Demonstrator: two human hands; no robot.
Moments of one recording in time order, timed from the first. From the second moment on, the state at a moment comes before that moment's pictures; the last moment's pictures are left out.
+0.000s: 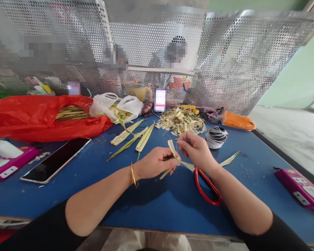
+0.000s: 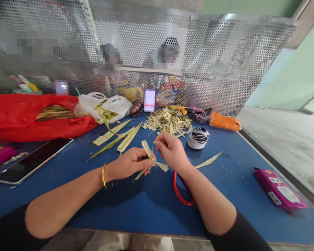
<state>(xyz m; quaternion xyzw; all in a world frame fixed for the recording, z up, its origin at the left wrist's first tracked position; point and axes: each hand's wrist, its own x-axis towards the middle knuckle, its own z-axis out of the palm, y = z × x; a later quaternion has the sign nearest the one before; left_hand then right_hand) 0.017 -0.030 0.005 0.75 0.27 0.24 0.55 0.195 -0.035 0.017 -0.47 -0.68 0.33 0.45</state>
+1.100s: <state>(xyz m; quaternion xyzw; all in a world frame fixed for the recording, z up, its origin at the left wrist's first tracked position) 0.015 -0.022 0.008 0.71 0.36 0.40 0.46 0.195 -0.028 0.000 -0.51 -0.72 0.29 0.37</state>
